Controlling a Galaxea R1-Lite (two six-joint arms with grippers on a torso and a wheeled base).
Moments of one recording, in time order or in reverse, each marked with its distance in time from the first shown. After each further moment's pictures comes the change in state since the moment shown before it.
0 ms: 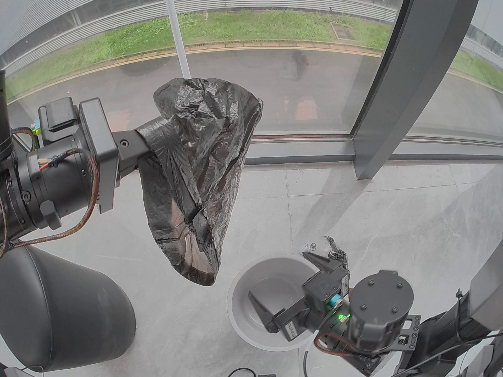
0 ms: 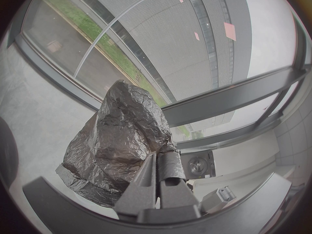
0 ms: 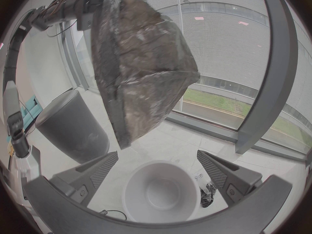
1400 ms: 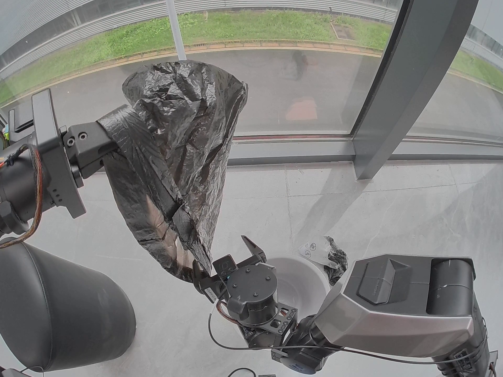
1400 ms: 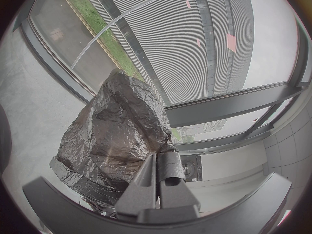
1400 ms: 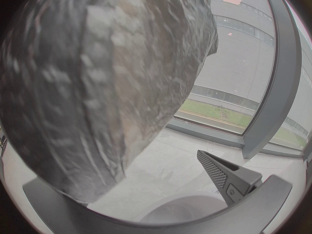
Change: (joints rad) left arm 0.014 -0.105 0.026 0.013 -0.056 -0.109; right arm -0.026 0.531 -0.636 -0.033 -0.115 -0.088
